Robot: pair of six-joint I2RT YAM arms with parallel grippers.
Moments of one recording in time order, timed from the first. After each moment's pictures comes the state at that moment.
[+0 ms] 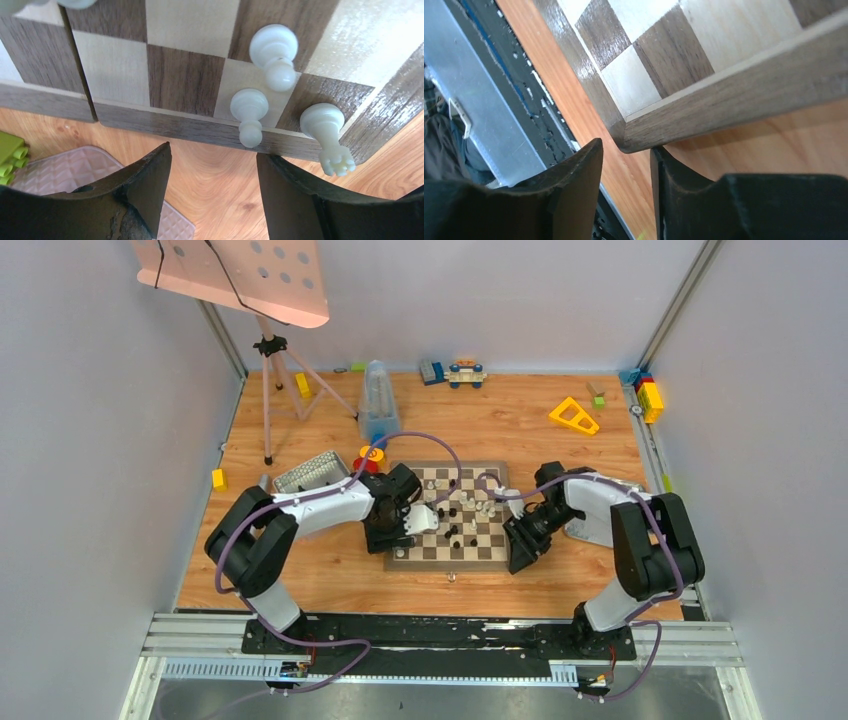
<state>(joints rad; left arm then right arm) -0.75 1.66 0.99 -0.74 0.00 0.66 0.26 1.60 0.81 -0.91 -0.72 -0.62</state>
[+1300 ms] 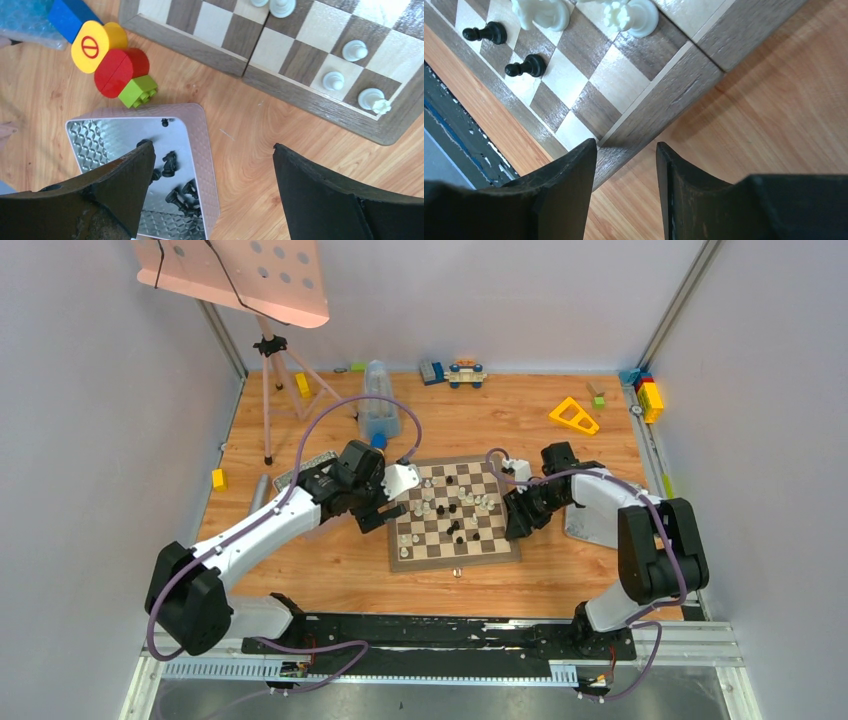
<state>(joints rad) -0.64 1.30 0.96 -0.63 0.00 0.56 0.19 1.57 0.87 -0.64 -0.59 -0.42</state>
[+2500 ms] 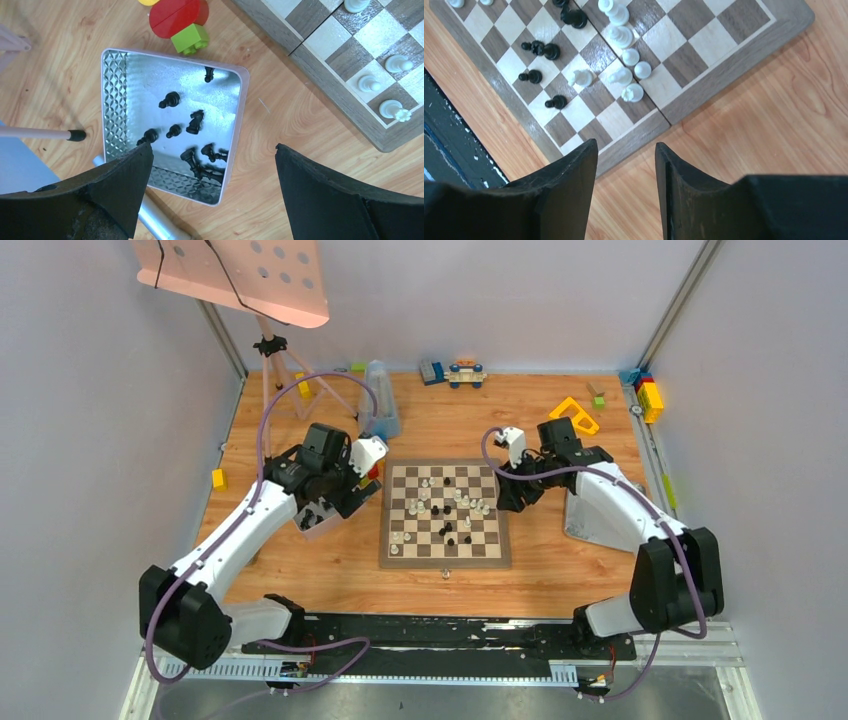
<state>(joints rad) -0.44 1.22 1.02 -0.72 0.00 0.48 0.27 1.41 1.01 -0.66 -0.54 -0.40</state>
